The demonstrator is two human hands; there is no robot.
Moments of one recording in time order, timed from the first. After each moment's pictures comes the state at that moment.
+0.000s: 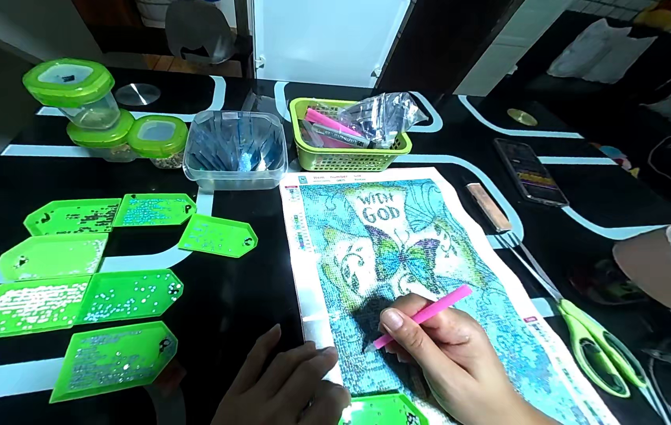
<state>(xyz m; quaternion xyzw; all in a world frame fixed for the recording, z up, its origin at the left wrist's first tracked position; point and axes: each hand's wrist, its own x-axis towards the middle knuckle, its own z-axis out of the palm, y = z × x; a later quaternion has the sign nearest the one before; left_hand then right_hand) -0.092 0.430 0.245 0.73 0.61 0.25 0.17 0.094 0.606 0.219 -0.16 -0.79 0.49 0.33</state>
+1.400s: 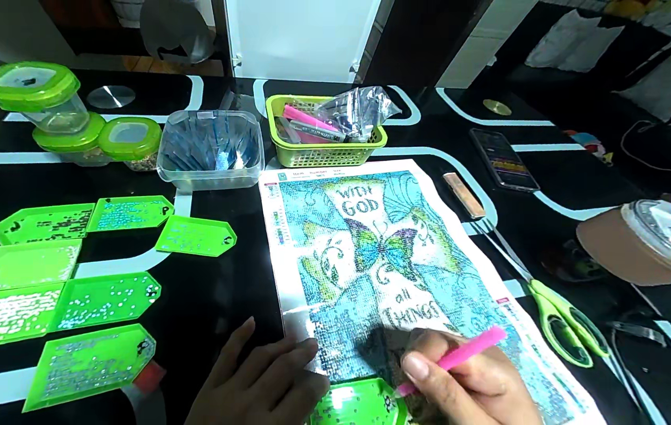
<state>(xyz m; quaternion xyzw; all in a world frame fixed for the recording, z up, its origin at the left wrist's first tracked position) -0.093 0.431 0.246 0.73 0.62 0.24 0.17 0.136 0.586 0.240 -0.15 -0.82 0.46 0.30</state>
